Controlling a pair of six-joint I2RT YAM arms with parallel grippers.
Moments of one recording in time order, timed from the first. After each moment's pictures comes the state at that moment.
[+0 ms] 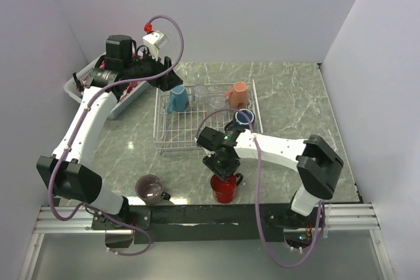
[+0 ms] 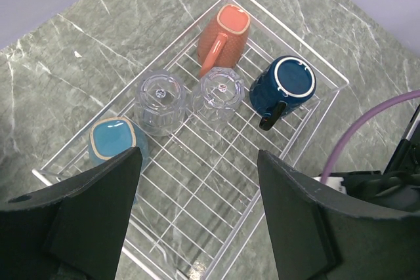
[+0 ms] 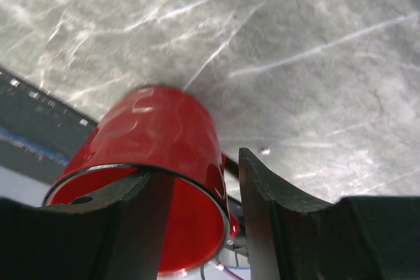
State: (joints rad) left arm -0.23 1.49 1.62 -0.60 0.66 0.08; right arm 1.01 1.64 1.14 -0.93 -0.02 0.25
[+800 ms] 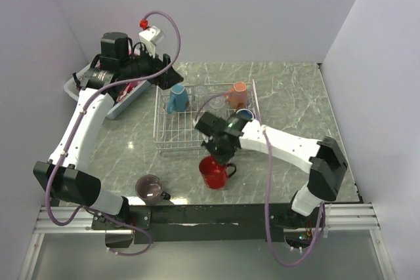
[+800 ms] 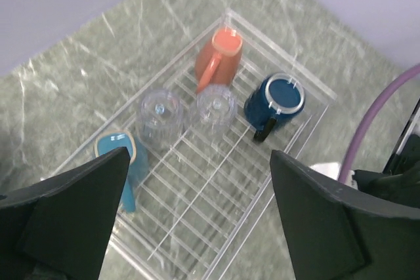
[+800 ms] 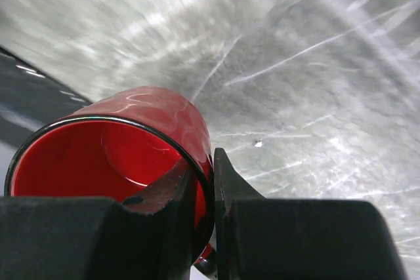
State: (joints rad) left arm -0.23 1.46 1.64 -0.60 0.66 0.06; right arm 0.99 1.62 1.32 -1.03 0.03 0.28
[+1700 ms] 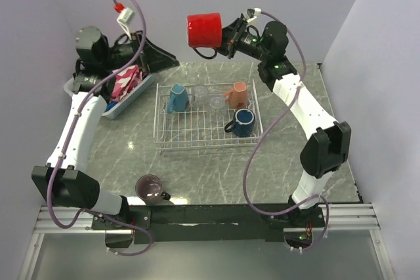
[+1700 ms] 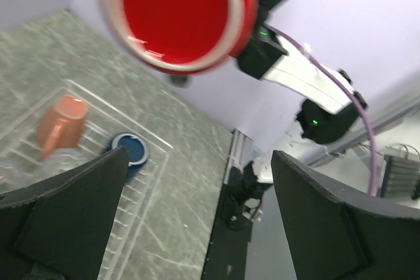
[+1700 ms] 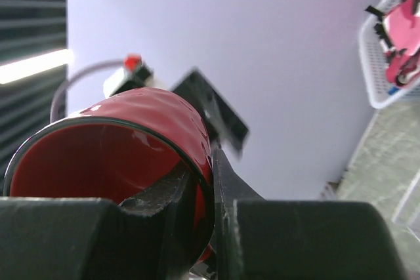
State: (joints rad) left arm -0.08 1.44 1.58 0.03 1.15 -0.75; right arm 0.37 1.74 1.73 0.21 -0.75 1.49
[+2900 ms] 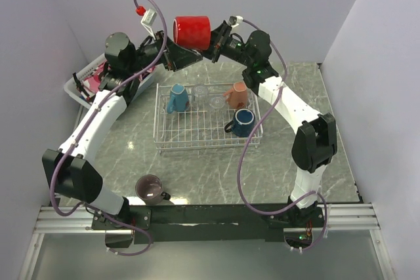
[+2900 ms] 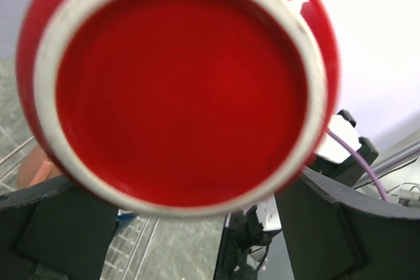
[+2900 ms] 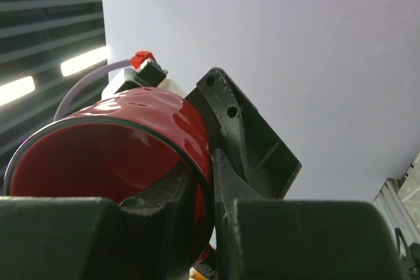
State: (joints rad) left arm -0.29 1.50 1.49 0.26 0.90 -0.82; right arm 0.45 1.85 1.70 0.51 -0.73 1.75
